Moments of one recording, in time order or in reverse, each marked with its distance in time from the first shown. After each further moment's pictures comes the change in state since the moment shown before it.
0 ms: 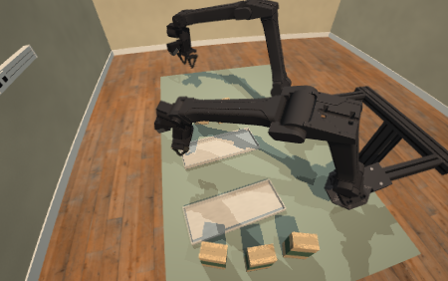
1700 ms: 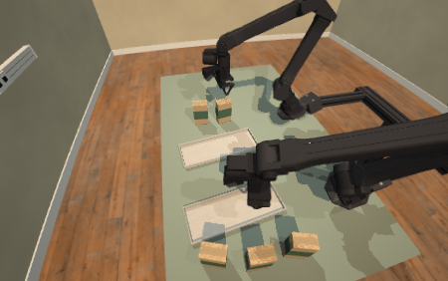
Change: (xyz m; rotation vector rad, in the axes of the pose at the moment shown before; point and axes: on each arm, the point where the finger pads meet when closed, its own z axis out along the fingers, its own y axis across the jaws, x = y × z) left arm 0.283 0.222 -0.098 -0.017 0.231 0.029; right arm 0.020 0.275 0.065 0.039 0.021 0.384
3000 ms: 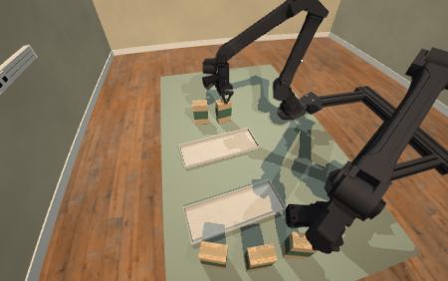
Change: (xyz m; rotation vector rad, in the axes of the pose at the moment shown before) left arm 0.162 0.114 -0.016 -0.008 -0.012 0.008; right arm -0.001 -0.001 0.049 -0.003 0.009 0.008
